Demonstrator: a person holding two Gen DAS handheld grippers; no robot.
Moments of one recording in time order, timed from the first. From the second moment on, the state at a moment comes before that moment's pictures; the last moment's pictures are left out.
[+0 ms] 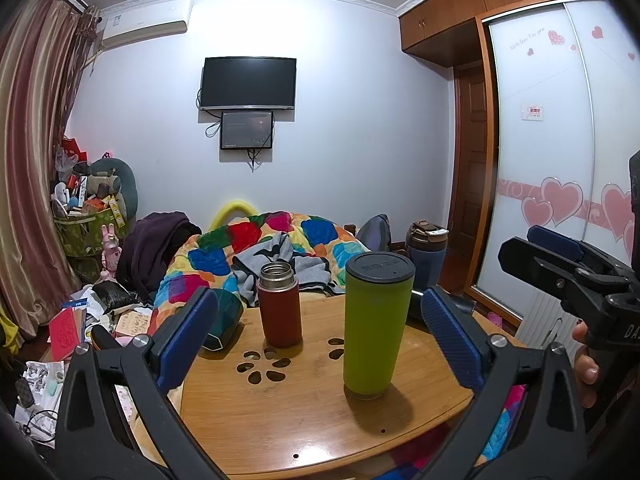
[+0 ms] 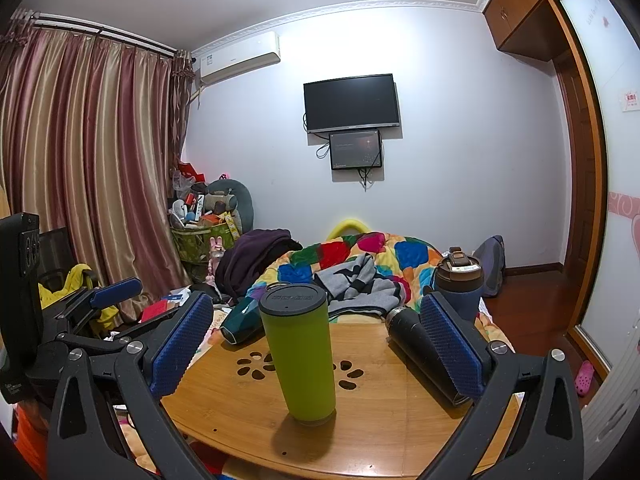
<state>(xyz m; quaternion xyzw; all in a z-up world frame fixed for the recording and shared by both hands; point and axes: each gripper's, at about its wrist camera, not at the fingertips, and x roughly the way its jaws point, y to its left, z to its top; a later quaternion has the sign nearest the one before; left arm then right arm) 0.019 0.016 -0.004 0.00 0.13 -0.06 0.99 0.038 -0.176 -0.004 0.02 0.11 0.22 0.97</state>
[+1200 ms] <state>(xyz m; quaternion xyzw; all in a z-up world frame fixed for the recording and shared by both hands) 0.019 0.007 -0.002 0.00 0.13 -0.07 0.99 0.035 -0.173 -0.010 0.02 0.11 0.22 0.97</state>
